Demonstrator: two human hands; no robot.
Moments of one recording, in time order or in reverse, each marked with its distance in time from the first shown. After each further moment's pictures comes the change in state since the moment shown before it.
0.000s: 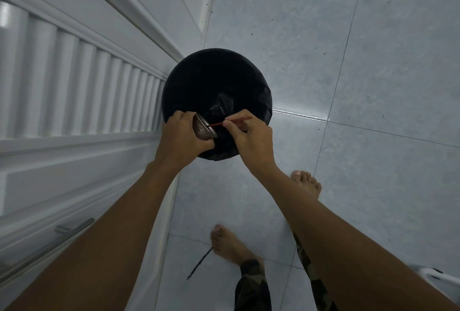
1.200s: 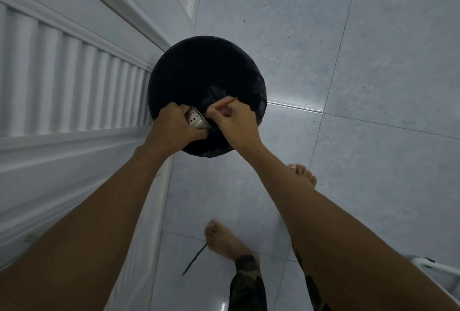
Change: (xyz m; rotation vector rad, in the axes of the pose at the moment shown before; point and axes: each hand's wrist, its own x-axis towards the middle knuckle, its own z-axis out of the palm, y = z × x) left_hand 0.034 -0.008 0.012 -0.010 -0.128 -0.002; right_hand 0.037 0.020 0.018 -0.057 -0.068 0.016
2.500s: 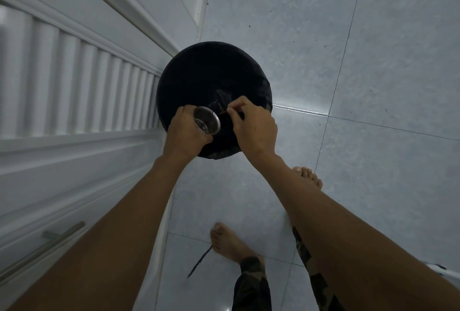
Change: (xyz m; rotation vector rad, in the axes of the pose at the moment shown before) left_hand -0.021 0.018 0.008 -0.121 0.094 -0.097; right_hand -0.013 -0.007 -0.015 -0.413 0.210 -0.122
